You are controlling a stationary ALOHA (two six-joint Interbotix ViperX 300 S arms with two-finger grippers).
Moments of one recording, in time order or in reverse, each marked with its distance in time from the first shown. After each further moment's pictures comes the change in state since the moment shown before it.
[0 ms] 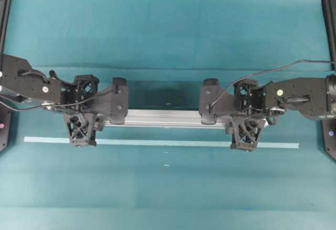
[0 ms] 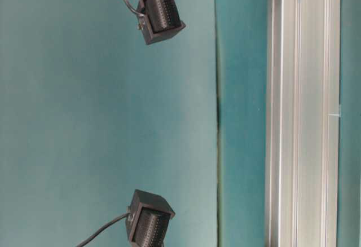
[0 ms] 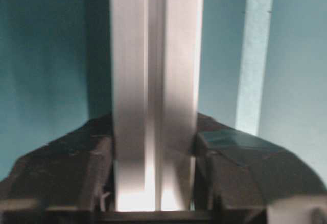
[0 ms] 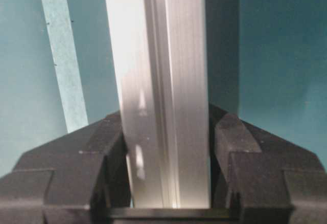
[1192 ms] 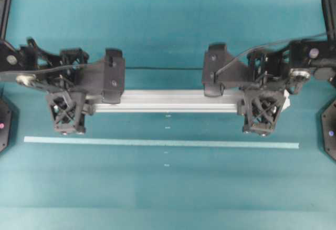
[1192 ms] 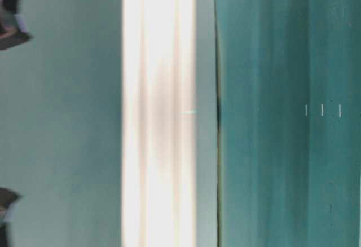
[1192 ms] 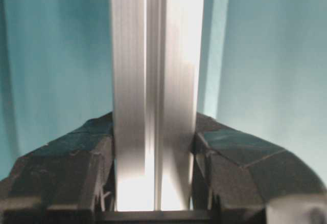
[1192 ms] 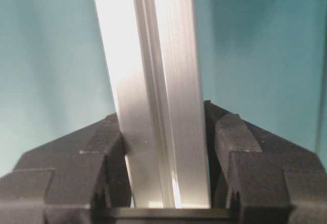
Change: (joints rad) left arm 0.002 -0.242 -0.318 0.000 0.595 -0.006; right arm -0.040 -0.232 -0.351 0.043 0.632 -0.009
